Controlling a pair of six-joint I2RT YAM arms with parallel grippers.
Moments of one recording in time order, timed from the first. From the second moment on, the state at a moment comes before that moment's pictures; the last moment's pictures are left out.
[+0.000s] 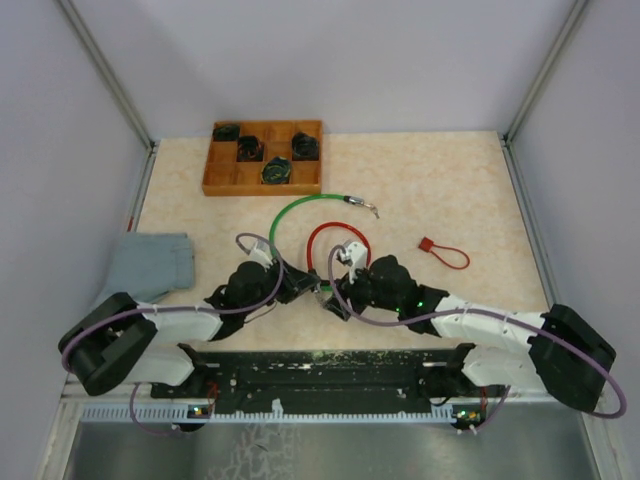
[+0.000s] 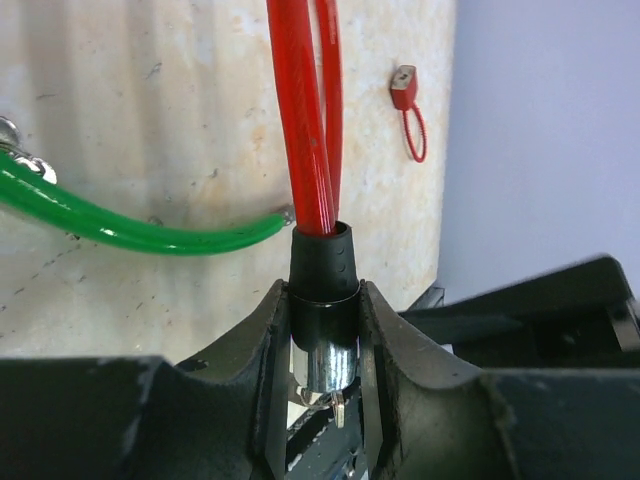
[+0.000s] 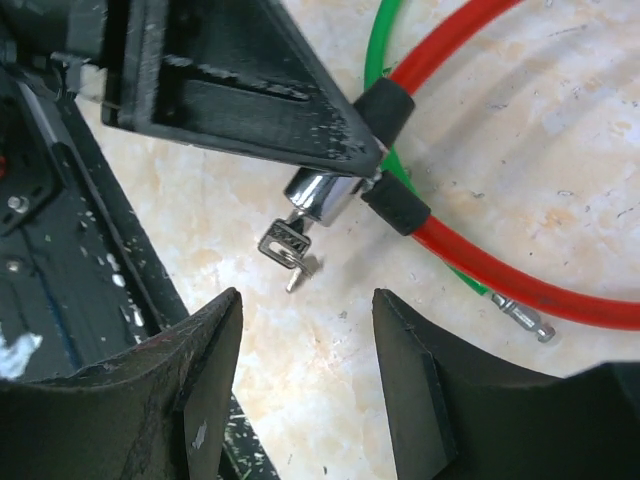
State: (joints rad) left arm -0.80 1.31 0.26 0.75 0.00 -1.23; right arm 0.88 1.13 0.45 0.22 -0.22 0.27
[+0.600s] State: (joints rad) left arm -0.80 1.31 0.37 0.49 -0.01 -1.30; right arm 1.05 1.28 0.54 0.25 0.10 0.14
